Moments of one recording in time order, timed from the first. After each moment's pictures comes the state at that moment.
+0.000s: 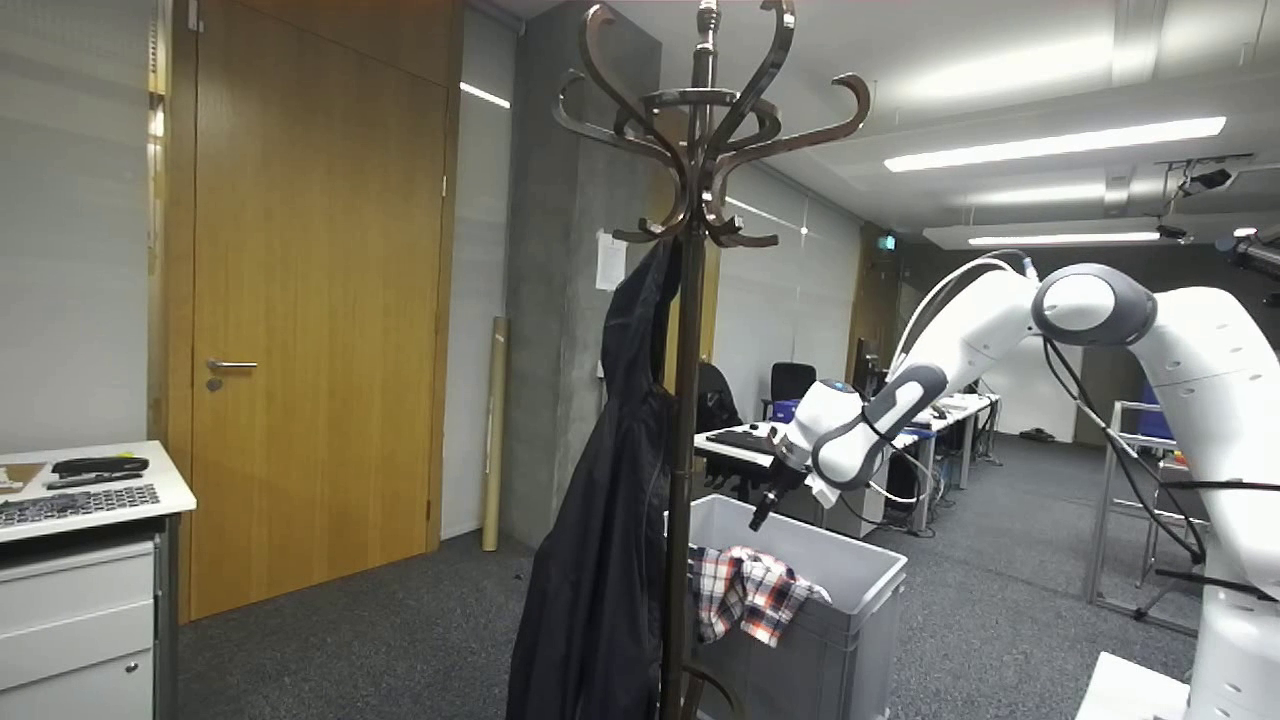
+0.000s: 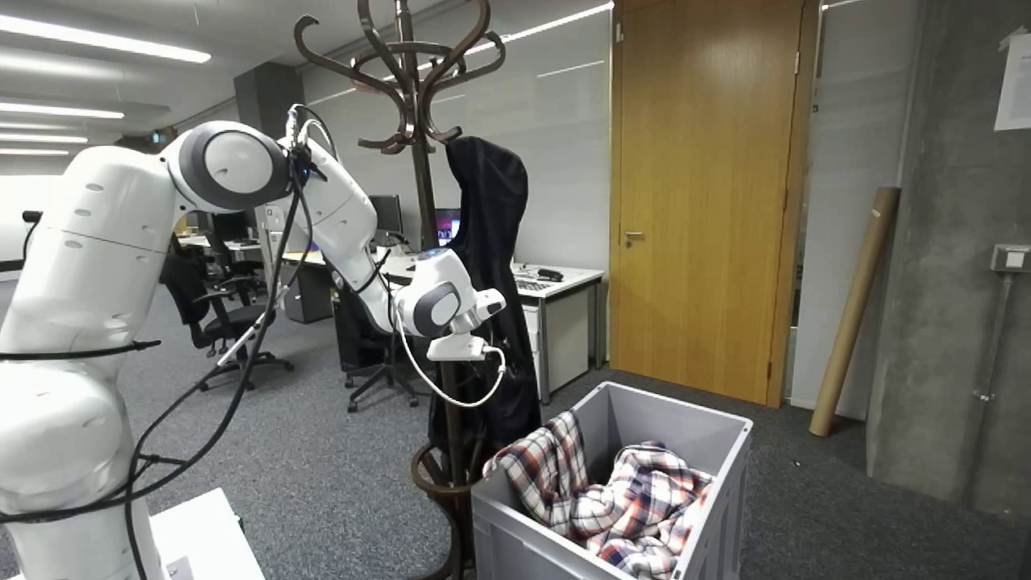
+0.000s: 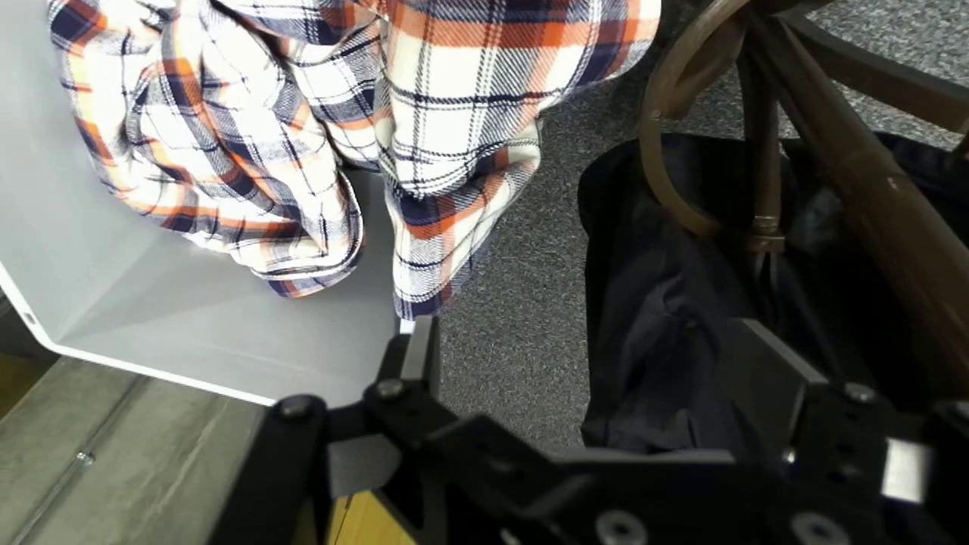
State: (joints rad) arm 0.09 0.42 -0.06 -2.09 -0.15 2.97 -0.15
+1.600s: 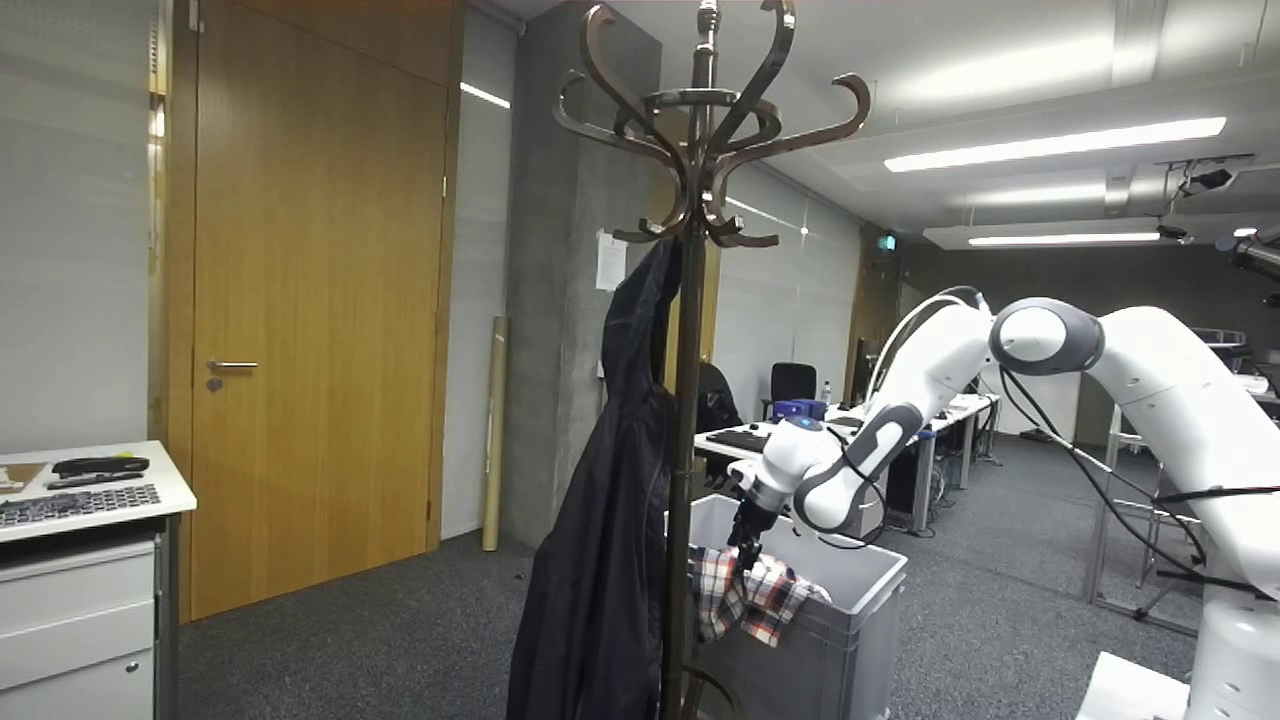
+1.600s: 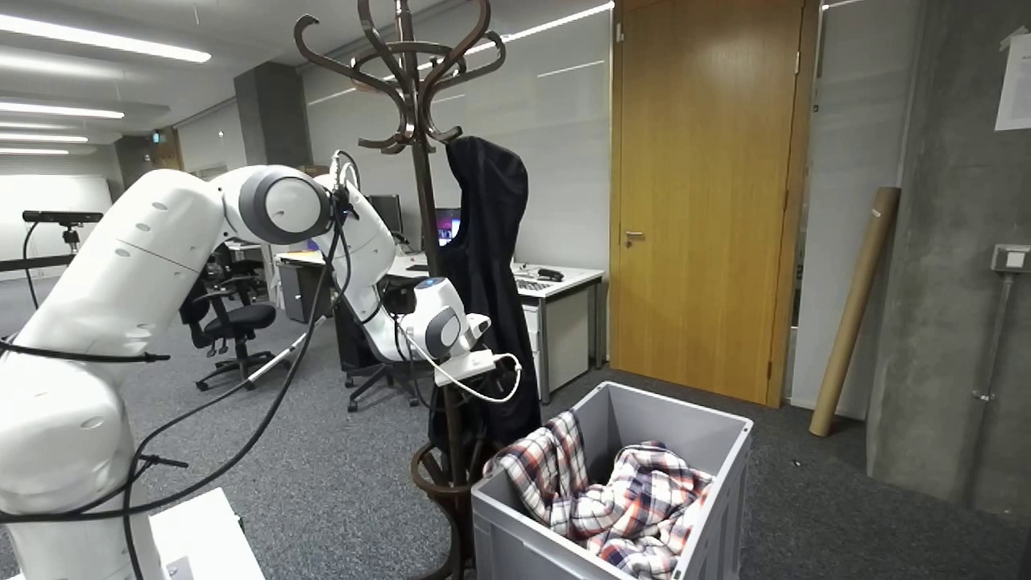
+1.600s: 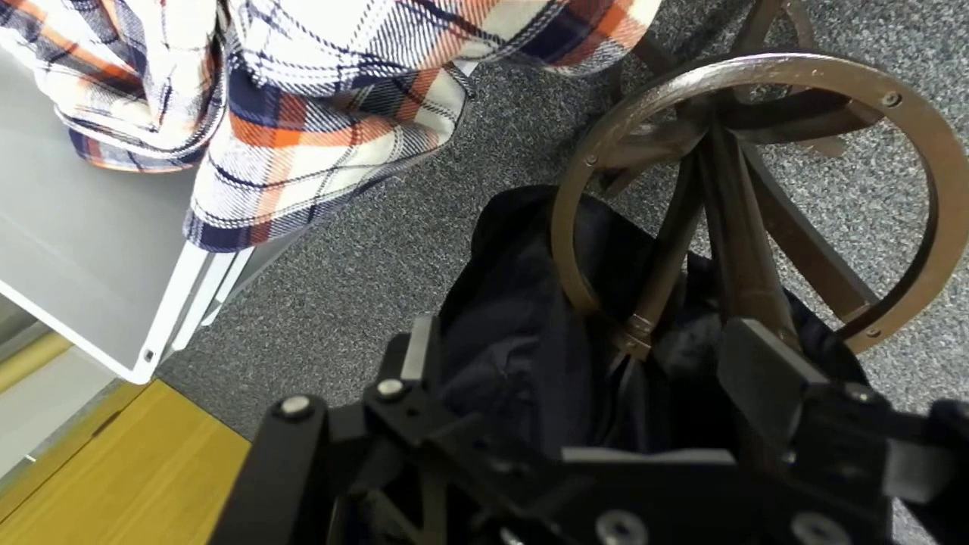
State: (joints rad) arm 0.08 0.63 0.04 -1.95 -0.36 2.98 -0.39
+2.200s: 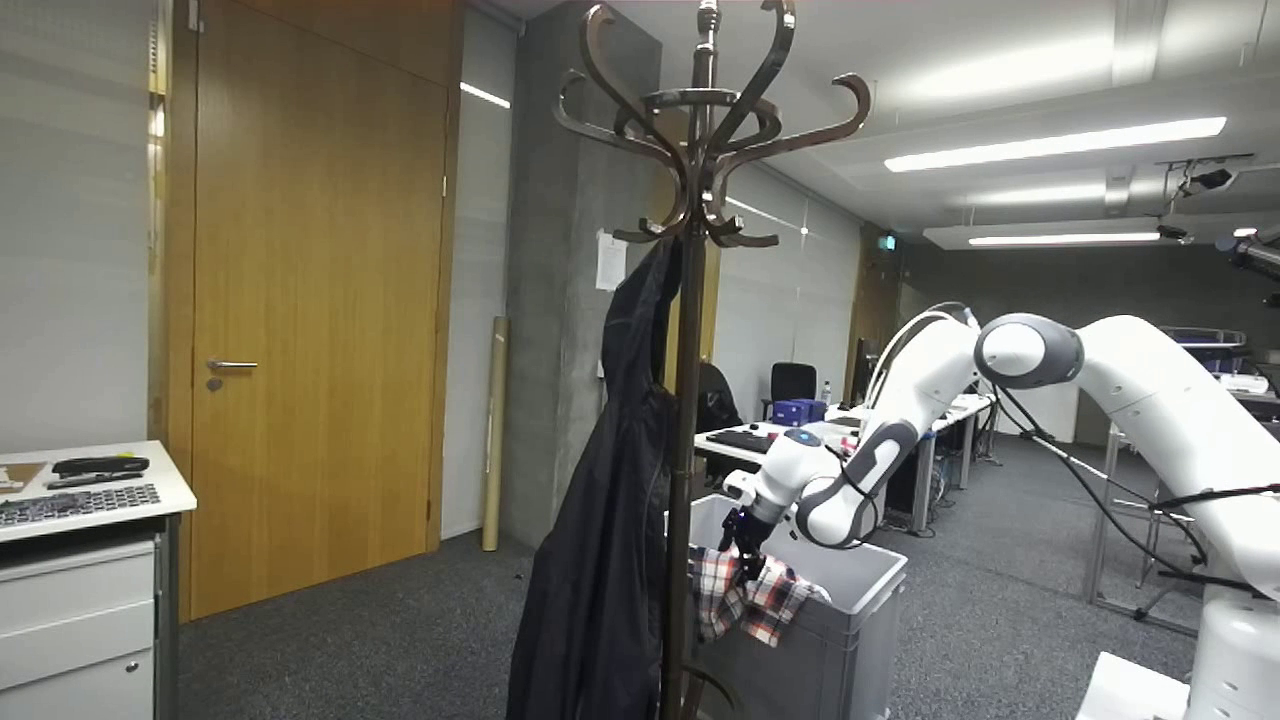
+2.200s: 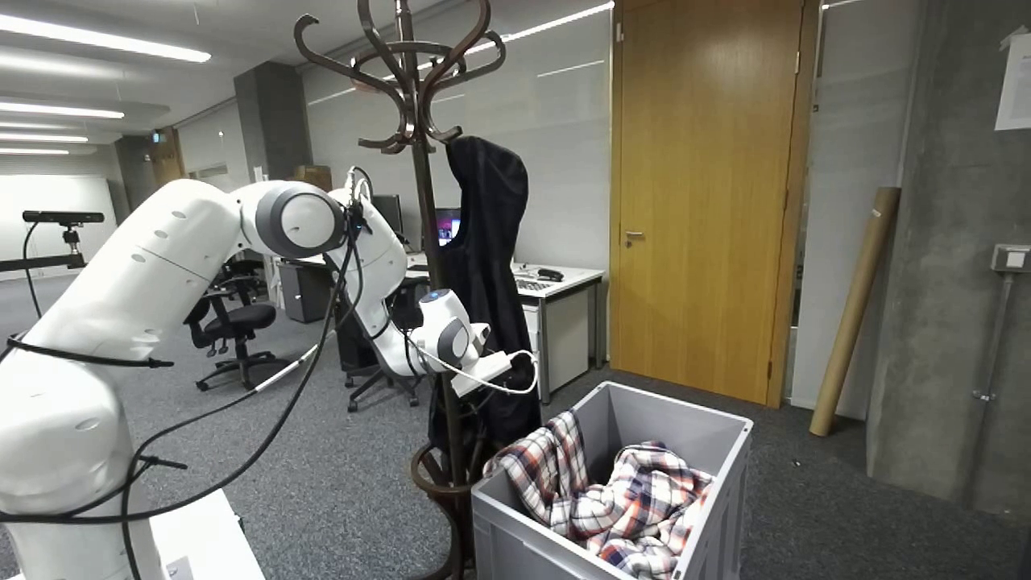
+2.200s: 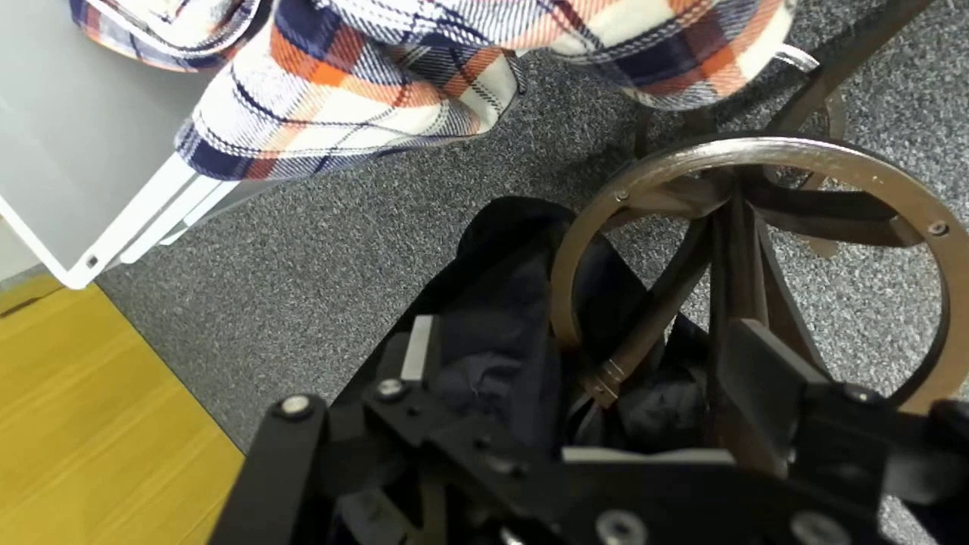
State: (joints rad) arm 0.05 0.71 0.04 -1.89 -0.48 3.04 -0.60
